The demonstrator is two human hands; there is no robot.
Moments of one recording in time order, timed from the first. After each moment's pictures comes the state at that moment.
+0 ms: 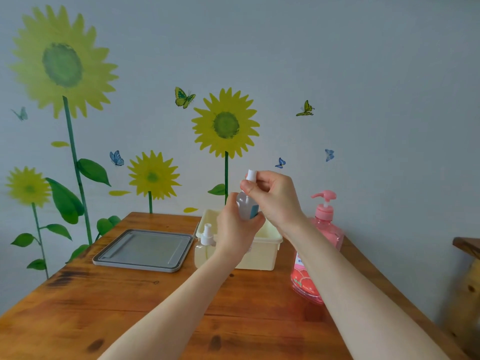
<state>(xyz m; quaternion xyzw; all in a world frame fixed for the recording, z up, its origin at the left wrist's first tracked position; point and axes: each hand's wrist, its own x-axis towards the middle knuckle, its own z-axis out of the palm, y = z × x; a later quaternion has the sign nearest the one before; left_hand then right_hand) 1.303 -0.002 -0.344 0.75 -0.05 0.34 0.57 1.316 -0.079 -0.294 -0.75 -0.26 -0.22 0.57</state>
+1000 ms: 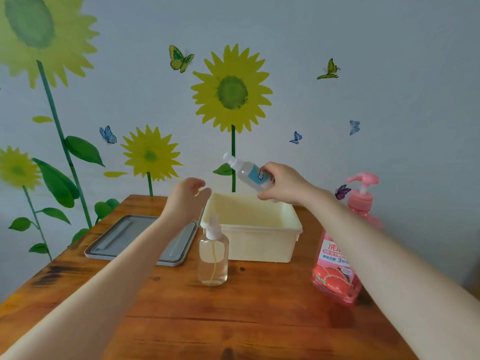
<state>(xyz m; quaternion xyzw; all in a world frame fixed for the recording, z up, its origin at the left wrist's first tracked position) 1.380 0.117 -0.364 0.84 0.07 0.25 0.47 1.449 -0.079 -0.321 -0.92 -0.27 -0.07 0.27</state>
